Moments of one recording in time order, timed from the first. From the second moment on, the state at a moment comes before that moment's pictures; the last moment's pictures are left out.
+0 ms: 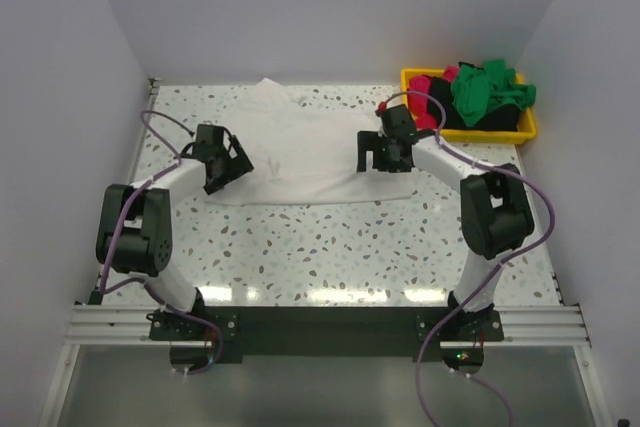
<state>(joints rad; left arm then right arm) -0.11 1.67 0.98 -0.25 -0.07 -0.64 0.36 1.84 1.32 -0.44 -0.02 0.33</state>
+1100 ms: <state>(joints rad) -0.11 0.89 0.40 -0.52 -0.09 -0.93 0.41 1.40 0.71 -0.41 -0.10 0.53</state>
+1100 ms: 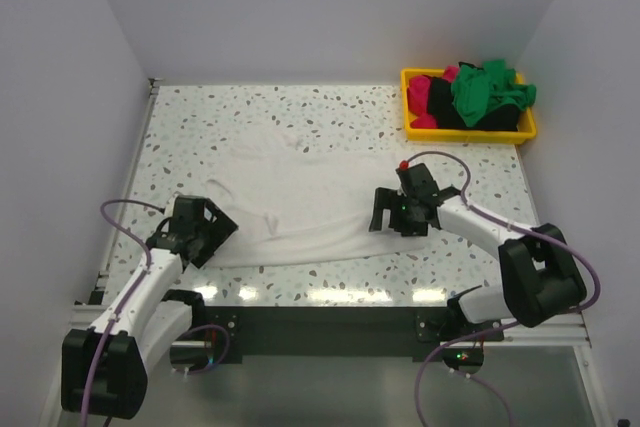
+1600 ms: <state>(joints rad) -0.12 0.89 0.42 -0.60 -0.09 -1.00 0.41 1.36 0.69 -0.51 -0.12 0.54</state>
